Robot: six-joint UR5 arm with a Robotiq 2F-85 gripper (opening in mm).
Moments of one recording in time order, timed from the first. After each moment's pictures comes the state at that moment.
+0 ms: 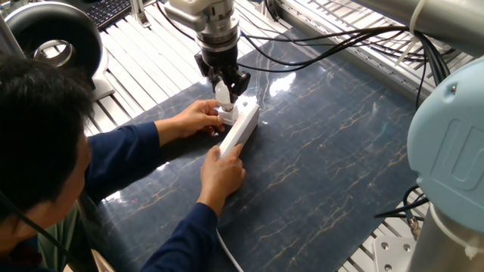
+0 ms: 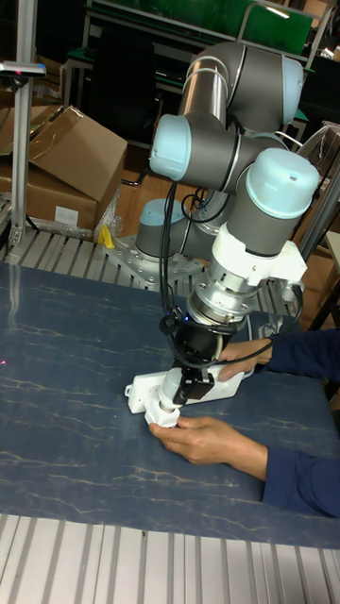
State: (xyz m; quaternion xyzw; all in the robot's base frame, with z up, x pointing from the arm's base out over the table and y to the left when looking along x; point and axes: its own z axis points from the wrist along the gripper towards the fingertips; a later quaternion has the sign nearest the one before) arm 0.569 0.054 0.104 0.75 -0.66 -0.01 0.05
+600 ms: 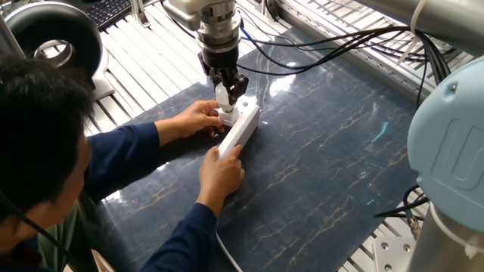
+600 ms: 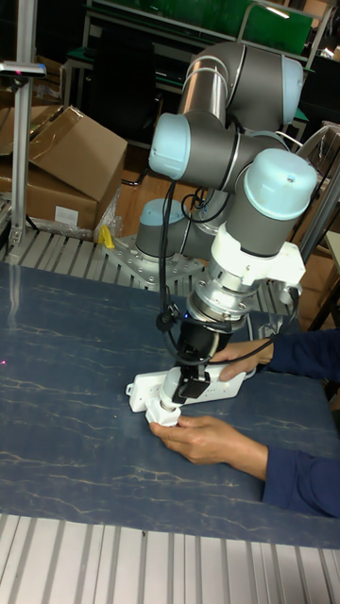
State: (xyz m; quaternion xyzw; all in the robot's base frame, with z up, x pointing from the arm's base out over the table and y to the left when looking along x) arm 0.561 0.055 0.102 0.71 -0.70 -0.02 0.05
